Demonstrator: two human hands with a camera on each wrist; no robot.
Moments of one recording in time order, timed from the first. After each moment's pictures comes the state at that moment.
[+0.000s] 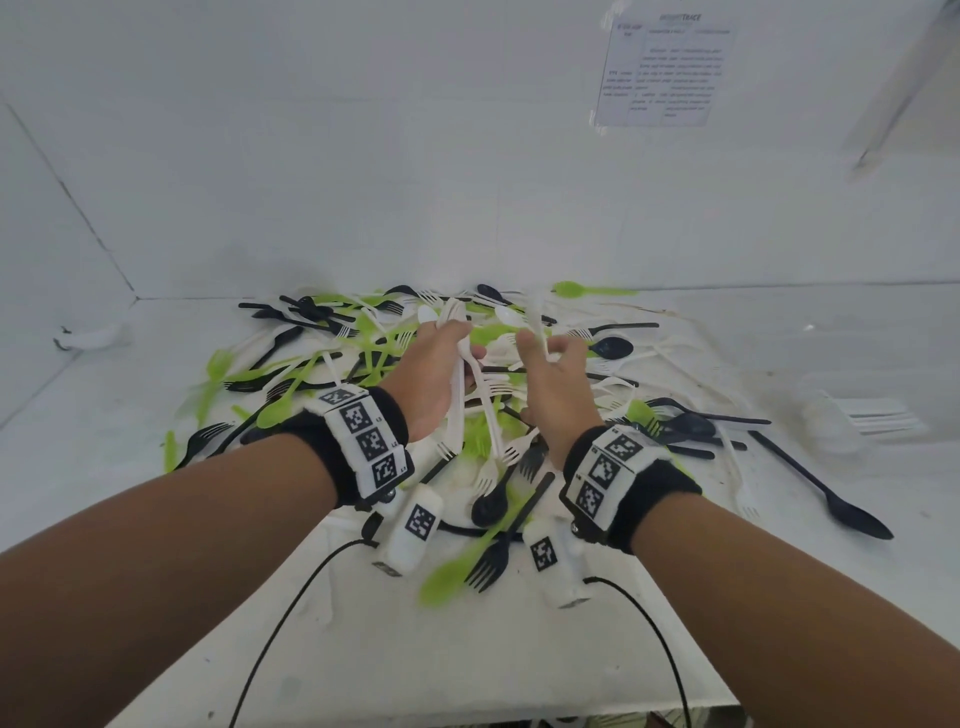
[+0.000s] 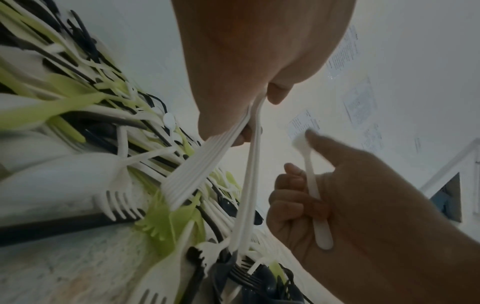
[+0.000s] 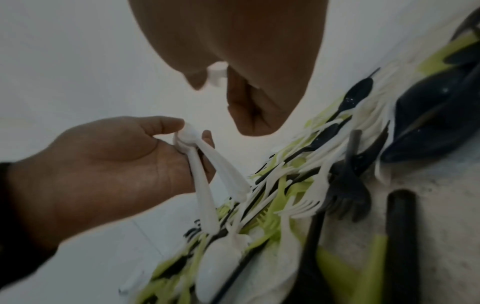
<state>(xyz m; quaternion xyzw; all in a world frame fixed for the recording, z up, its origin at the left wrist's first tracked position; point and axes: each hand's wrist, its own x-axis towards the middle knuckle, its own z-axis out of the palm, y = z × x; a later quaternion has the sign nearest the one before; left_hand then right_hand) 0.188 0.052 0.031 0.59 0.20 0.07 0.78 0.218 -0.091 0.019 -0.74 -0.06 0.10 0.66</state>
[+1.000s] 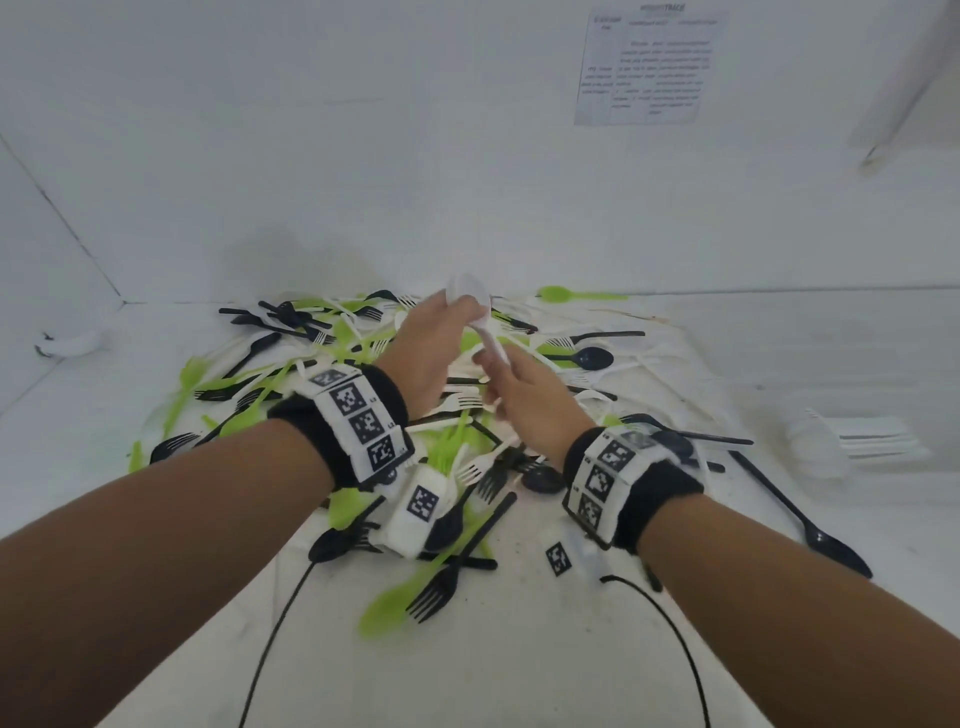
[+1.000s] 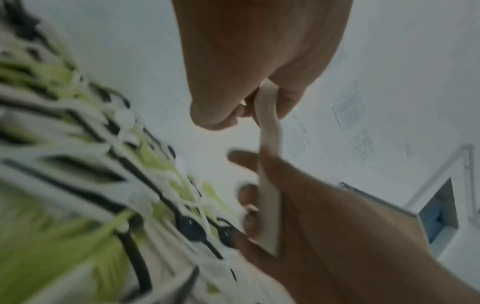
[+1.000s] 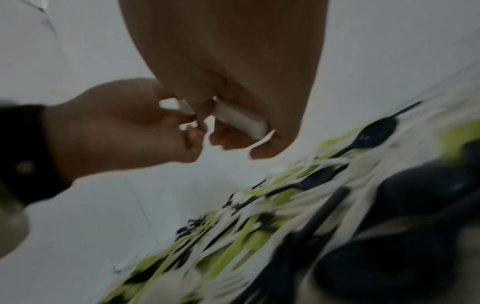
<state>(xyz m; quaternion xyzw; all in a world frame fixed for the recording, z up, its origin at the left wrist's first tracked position) 0.221 0.007 0.075 0.66 0.17 0.13 0.72 0.259 -0.124 0.028 -0.80 -0.27 0.15 0.51</state>
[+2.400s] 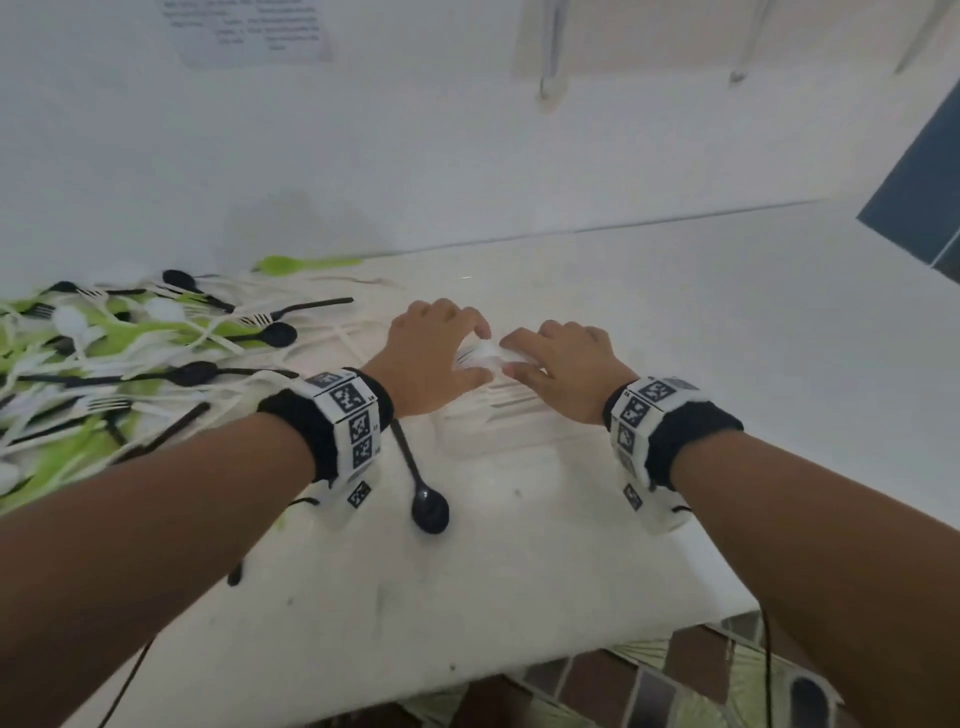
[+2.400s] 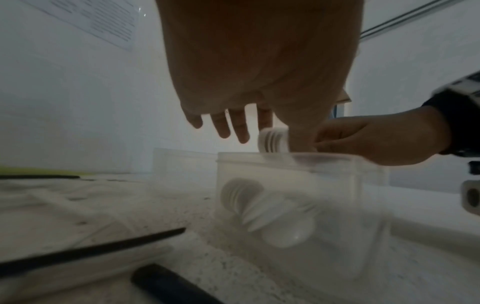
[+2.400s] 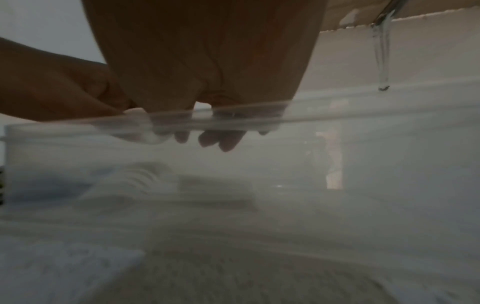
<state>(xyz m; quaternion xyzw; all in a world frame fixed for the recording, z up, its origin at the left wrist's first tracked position) 0.397 -0.330 0.008 0.99 -0.05 0.03 0.14 0.451 -0.537 0.004 -0.94 -0.33 0.05 0.09</state>
